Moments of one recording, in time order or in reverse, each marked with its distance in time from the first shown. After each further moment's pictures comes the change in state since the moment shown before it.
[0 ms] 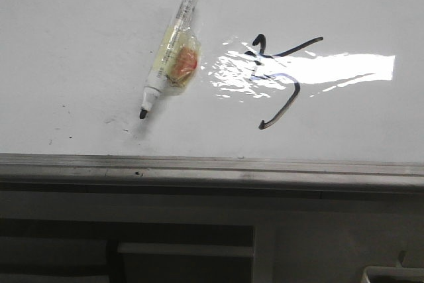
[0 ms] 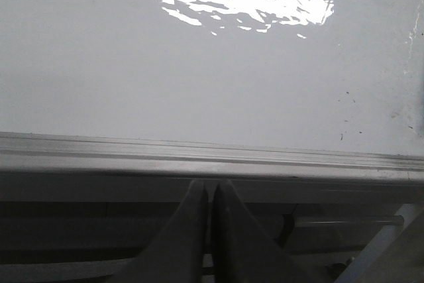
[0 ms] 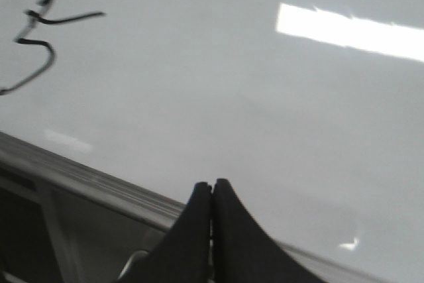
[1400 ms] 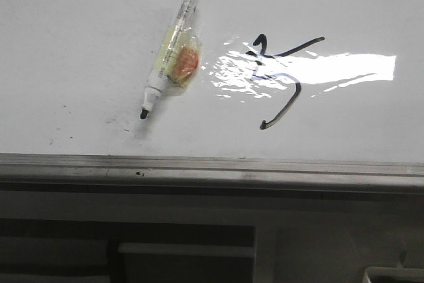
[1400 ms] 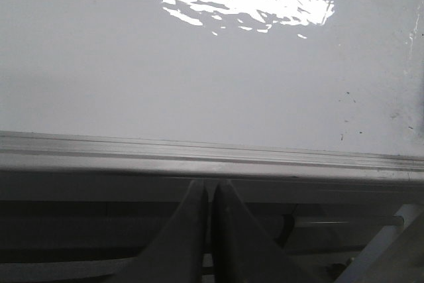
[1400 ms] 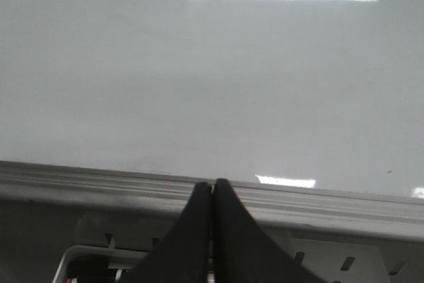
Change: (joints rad) left arm 0.000 0.000 0.000 0.000 0.001 0.000; right arm -0.272 0.000 0.139 0.070 -0.109 0.008
